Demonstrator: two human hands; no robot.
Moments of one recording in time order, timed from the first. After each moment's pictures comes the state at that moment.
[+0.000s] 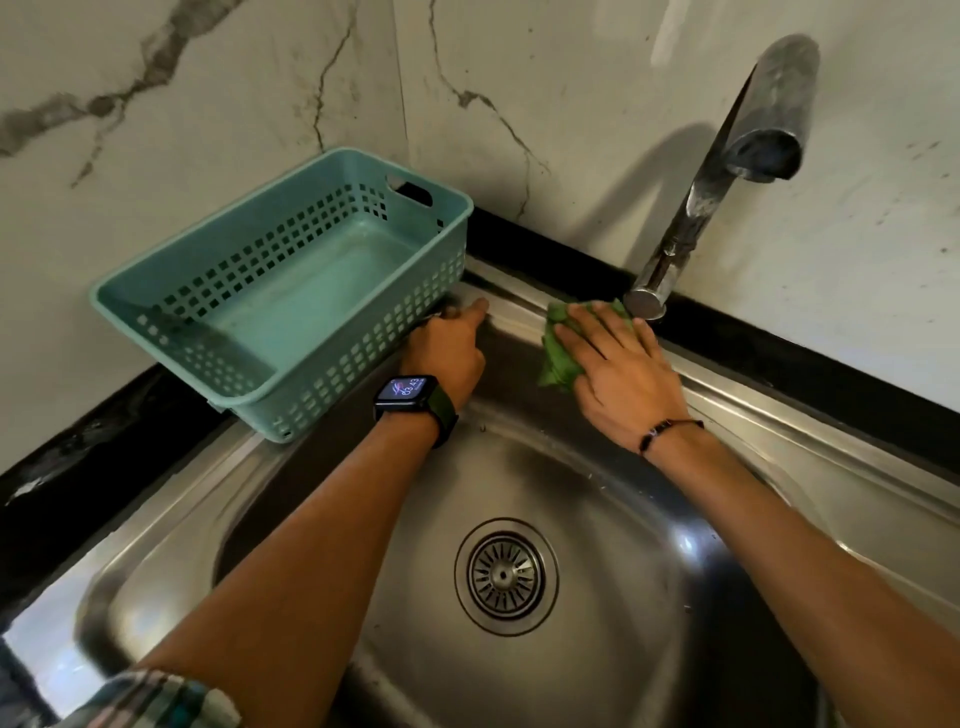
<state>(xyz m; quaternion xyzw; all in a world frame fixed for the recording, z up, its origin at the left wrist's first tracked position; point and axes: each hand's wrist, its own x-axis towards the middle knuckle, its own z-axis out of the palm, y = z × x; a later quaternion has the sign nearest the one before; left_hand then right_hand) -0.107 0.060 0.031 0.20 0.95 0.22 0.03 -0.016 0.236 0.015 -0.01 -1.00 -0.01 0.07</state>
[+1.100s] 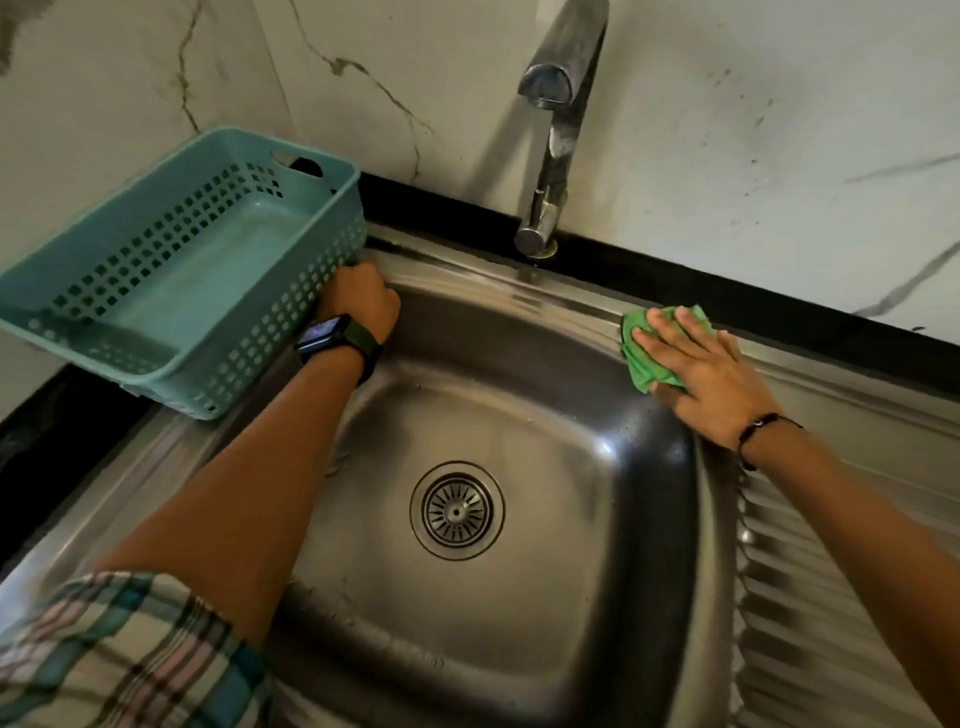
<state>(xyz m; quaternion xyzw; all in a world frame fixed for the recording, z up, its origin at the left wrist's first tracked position) -0.113 0.068 0.045 0.17 0.96 0.21 0.03 0.133 0.323 0.030 -0.17 -0.98 0.05 -0.05</state>
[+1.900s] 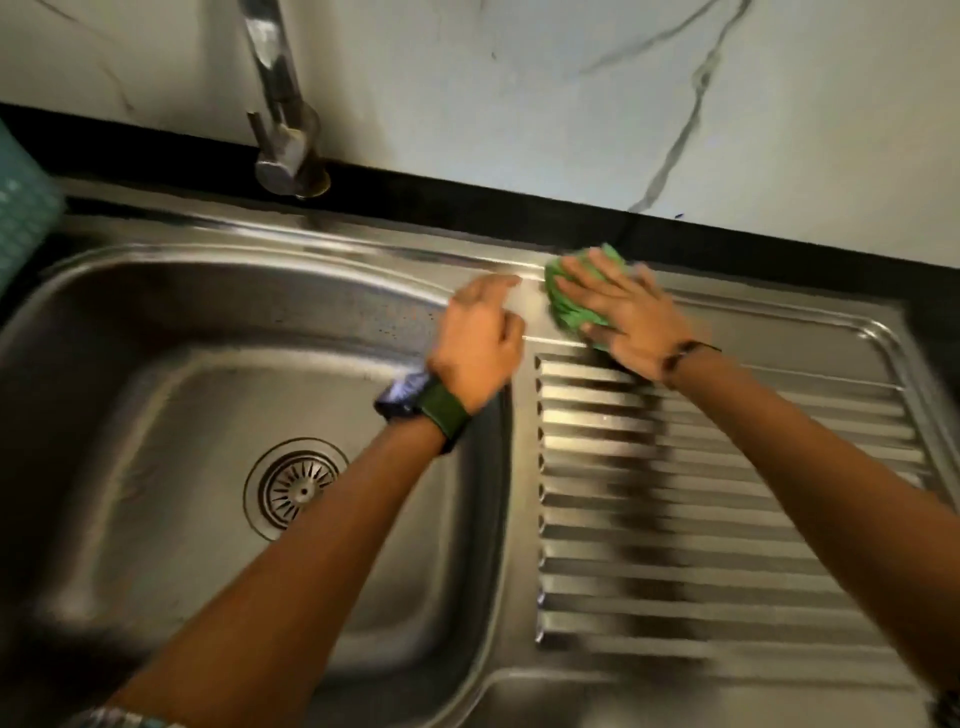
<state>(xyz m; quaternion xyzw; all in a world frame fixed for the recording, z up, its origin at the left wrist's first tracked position) 0.111 0.224 0.042 0.45 0.78 0.42 0.13 0.238 0.390 0.039 -0.21 -0.97 0.05 -0.05</state>
